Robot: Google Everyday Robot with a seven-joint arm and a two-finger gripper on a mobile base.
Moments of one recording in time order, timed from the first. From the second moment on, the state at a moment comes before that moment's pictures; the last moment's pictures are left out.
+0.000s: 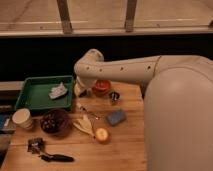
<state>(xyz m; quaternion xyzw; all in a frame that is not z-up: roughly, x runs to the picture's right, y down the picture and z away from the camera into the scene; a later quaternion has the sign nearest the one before) -0.100 0.010 0.788 -0.22 0.00 0.50 0.83</state>
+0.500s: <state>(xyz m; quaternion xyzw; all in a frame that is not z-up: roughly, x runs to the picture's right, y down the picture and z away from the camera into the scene) -0.017 0.072 0.762 -0.24 0.00 0.52 0.82</state>
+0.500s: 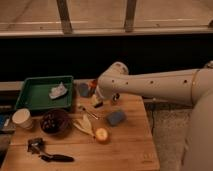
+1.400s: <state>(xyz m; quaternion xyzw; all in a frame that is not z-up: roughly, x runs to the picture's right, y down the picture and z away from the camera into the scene) -0.023 0.105 0.751 -0.27 -0.02 0.47 0.84</state>
